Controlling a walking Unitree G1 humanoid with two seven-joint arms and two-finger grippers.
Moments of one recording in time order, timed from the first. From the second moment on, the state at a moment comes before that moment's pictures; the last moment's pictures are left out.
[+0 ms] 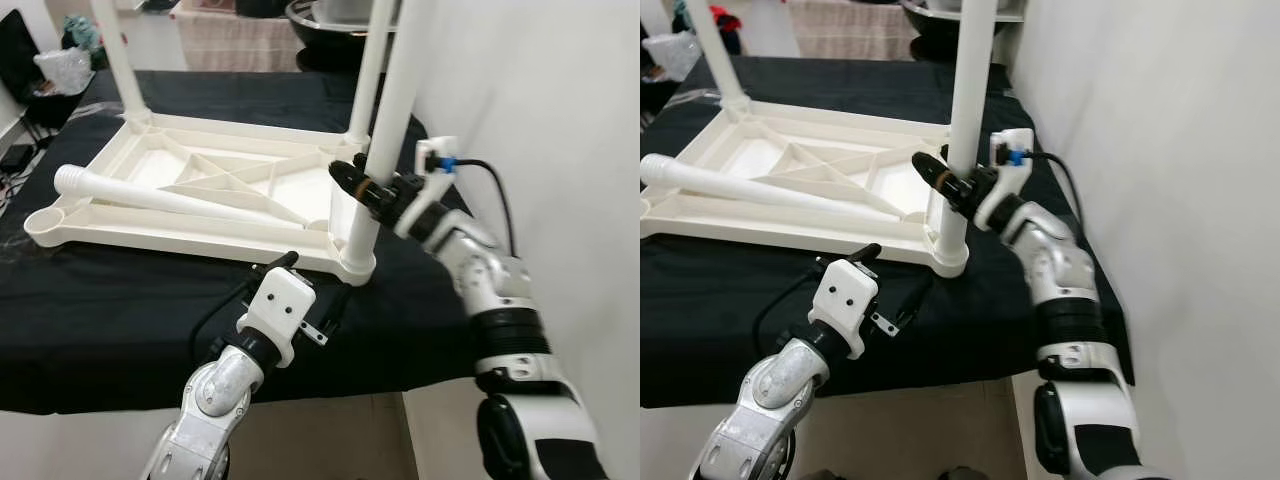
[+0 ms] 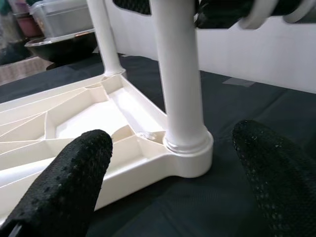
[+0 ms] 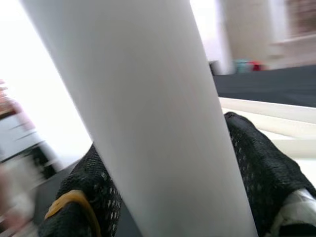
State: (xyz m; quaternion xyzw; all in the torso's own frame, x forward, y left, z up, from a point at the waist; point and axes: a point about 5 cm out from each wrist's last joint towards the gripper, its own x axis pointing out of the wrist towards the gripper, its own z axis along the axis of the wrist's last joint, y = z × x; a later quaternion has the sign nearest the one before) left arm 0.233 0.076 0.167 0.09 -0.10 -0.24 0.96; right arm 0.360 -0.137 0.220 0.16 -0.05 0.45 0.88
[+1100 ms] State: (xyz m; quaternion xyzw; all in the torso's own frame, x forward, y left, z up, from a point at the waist) left arm 0.231 0.075 0.165 0.09 -0.09 -0.24 0.96; right arm 0.391 -0.198 0.209 0.04 0.00 -0.21 0.98
